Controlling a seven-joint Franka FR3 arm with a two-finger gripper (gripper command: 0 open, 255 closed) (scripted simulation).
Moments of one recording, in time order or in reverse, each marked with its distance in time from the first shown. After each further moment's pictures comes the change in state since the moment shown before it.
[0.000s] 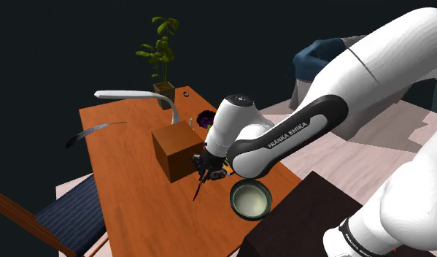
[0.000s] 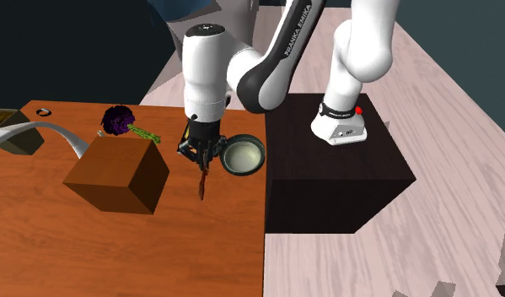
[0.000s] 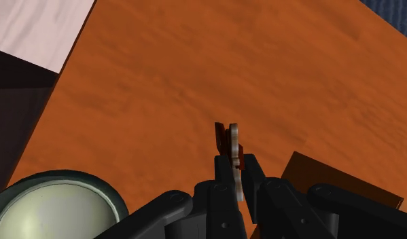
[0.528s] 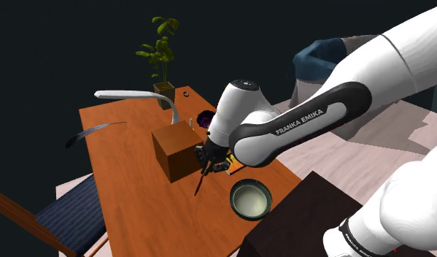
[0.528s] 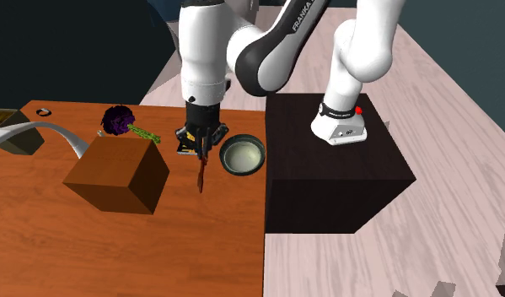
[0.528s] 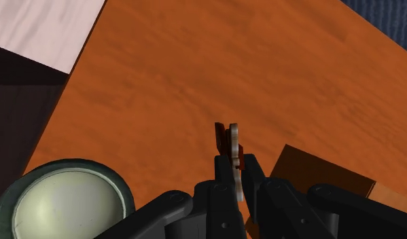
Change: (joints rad) arm -0.007 -0.117 0.003 0.007 0.094 -0.115 -0.067
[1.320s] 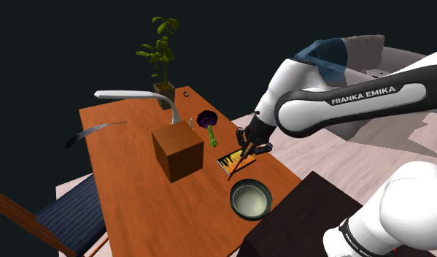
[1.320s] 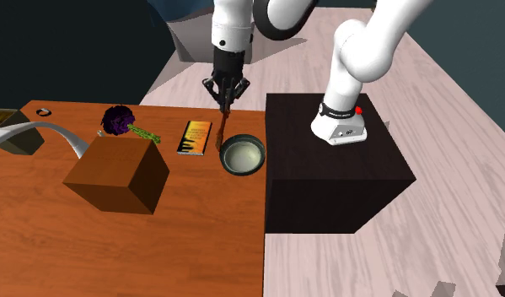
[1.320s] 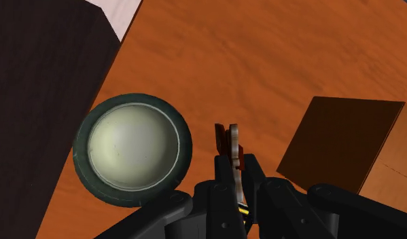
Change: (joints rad) arm -0.008 -0.425 -0.214 -0.243 0.200 -0.220 -0.353
